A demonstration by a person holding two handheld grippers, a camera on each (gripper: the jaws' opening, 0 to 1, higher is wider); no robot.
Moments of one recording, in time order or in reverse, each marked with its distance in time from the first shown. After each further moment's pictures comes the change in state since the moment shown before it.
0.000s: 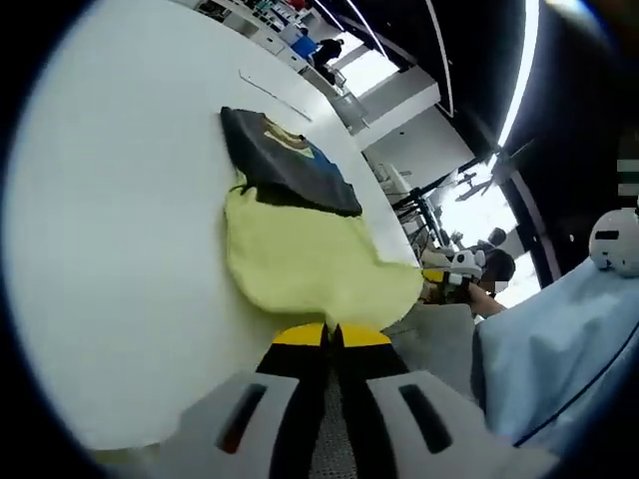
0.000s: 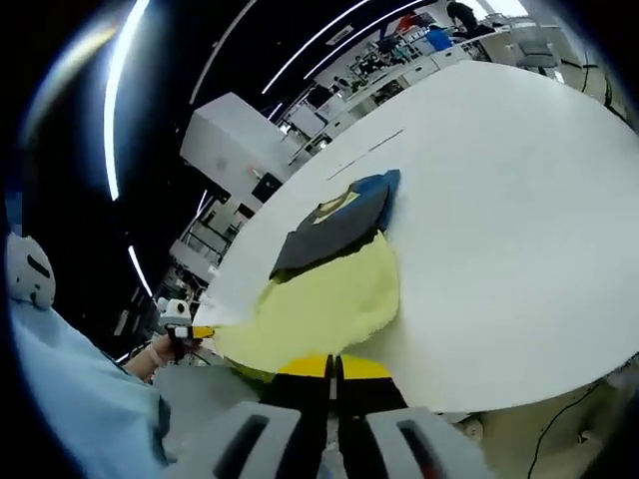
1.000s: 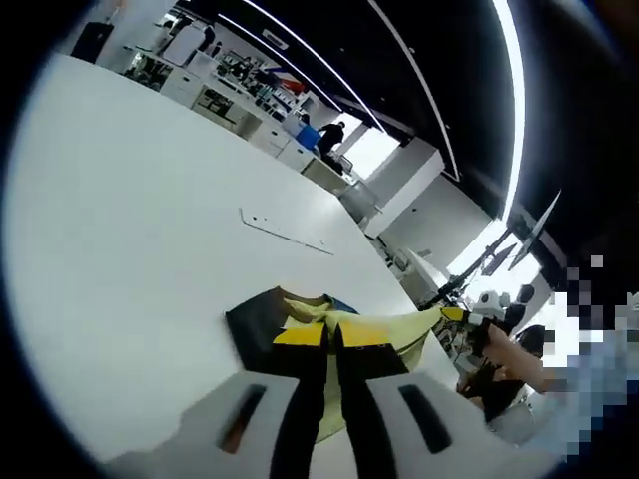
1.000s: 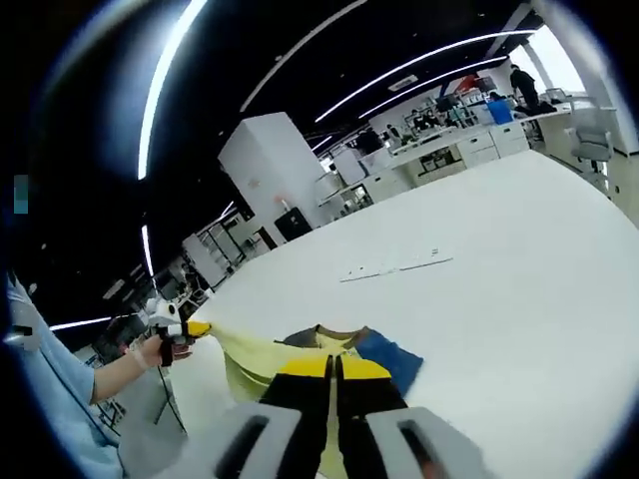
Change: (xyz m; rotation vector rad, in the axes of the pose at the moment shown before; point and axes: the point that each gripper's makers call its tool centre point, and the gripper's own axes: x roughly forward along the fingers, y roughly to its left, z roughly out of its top) left arm 0.047 0.059 0.222 0.078 -0.376 0.096; right arm 0.101 -0.008 0.219 -0.286 -0.161 0.037
